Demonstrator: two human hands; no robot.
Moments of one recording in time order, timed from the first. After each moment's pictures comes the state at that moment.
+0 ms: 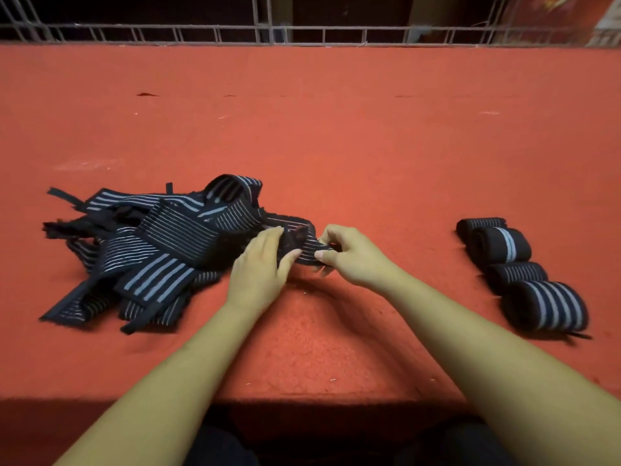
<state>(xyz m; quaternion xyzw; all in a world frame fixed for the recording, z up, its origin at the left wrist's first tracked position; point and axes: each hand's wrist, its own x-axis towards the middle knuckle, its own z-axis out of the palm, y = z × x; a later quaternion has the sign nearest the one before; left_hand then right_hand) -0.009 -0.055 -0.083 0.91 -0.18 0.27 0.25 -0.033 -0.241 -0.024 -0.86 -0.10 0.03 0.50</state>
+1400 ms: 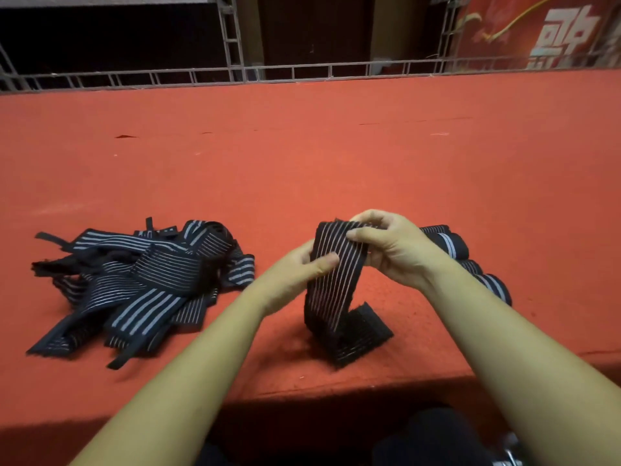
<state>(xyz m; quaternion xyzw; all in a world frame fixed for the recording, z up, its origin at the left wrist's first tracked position) -0.067 -0.139 0.008 0.69 -0.27 -0.23 0.63 -0.108 -0.328 0.055 -0.61 -0.03 0.03 0.79</state>
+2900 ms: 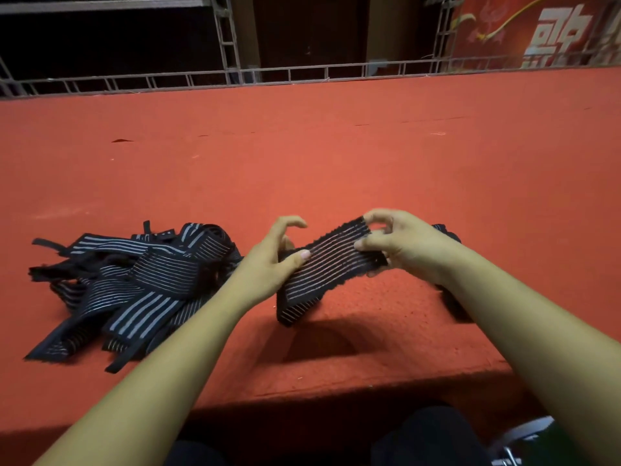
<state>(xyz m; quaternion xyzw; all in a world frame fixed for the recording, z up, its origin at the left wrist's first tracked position) -0.065 -0.108 0.025 0.83 -0.30 0.00 0.47 -0.125 -0.348 0.072 -0.75 -0.04 0.07 0.65</state>
